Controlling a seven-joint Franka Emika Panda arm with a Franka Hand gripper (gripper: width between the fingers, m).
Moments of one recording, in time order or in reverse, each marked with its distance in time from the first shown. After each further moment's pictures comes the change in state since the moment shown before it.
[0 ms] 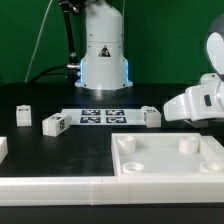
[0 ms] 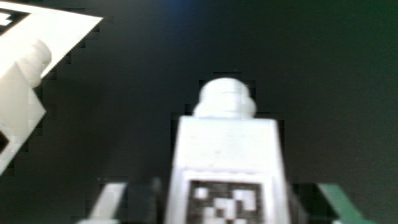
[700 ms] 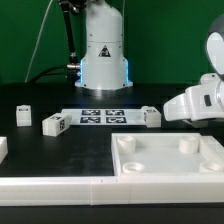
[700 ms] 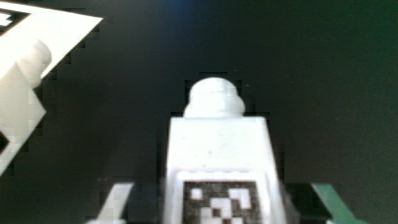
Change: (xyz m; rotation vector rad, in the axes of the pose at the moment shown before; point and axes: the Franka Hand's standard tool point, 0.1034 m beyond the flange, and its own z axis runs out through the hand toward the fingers) arm -0.001 0.000 -0.002 0.000 0.002 0.000
